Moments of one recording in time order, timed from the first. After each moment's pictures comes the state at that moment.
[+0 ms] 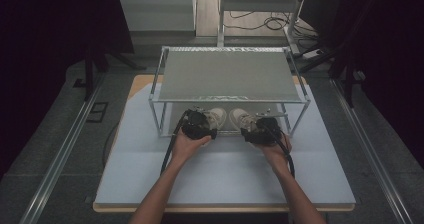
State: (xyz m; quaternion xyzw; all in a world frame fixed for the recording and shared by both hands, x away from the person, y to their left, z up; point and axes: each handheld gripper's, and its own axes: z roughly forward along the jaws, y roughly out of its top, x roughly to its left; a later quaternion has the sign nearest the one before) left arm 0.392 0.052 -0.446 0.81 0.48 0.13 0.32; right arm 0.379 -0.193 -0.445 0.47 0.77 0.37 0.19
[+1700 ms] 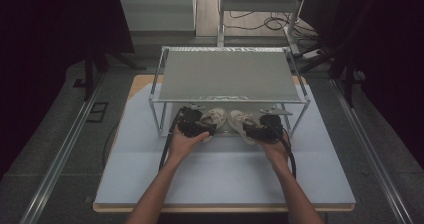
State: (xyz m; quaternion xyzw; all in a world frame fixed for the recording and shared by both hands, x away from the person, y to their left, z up) left arm 0.385 0.075 -0.435 0.78 0.48 0.16 0.37; right arm 0.380 -0.203 -0.440 0.49 0.74 0.41 0.20
